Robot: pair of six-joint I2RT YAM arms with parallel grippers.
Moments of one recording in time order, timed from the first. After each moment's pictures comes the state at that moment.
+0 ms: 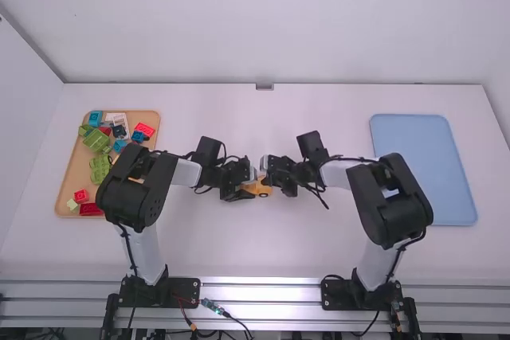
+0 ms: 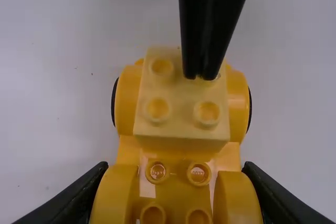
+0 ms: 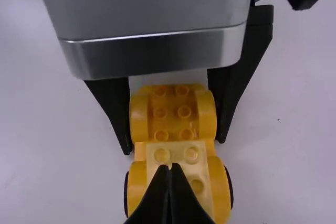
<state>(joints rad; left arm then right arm) -0.25 1.96 0.80 0.03 0.77 1.02 0.38 1.89 0.84 -0.04 -0.84 -0.98</state>
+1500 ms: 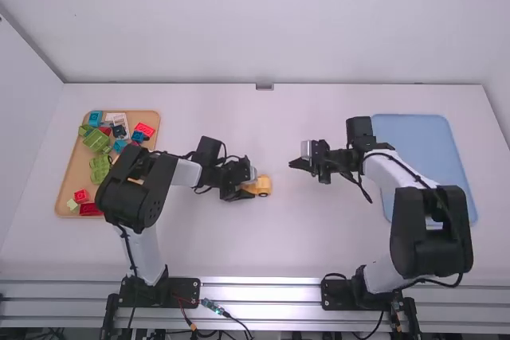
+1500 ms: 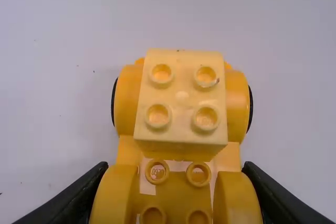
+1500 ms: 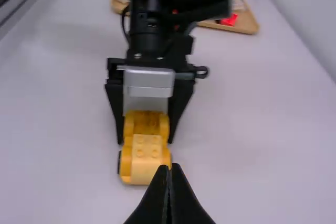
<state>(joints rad) -0.26 1.95 0.80 0.03 0.76 1.01 0.08 1.65 0.90 -0.45 -1.15 -1.39</state>
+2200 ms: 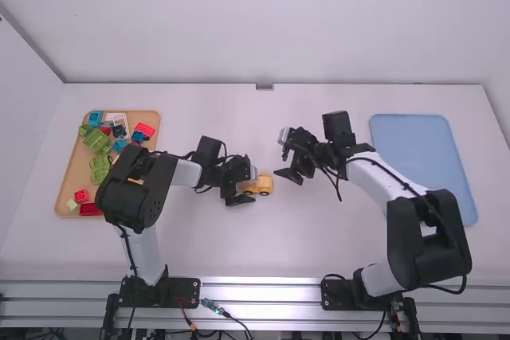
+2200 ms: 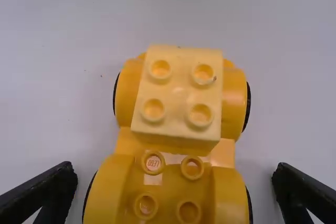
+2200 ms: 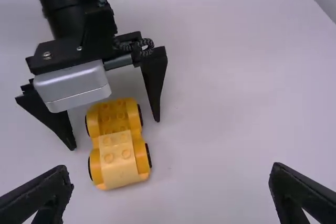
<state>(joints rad) -0.26 1.95 0.80 0.07 0.75 1.01 0.26 1.61 0.90 -0.22 -0.73 -0.85</state>
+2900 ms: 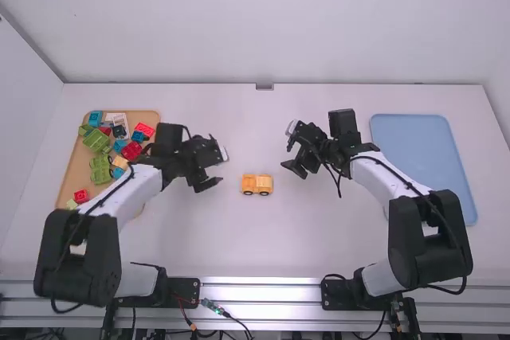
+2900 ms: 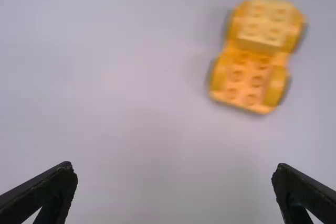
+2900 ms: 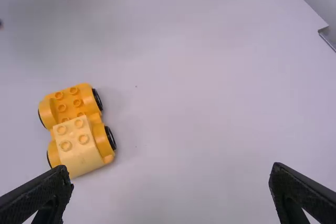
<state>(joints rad) -0.05 1.41 0.77 -0.30 0.43 0.98 0.22 1.61 0.90 -0.19 -0.64 -0.77</state>
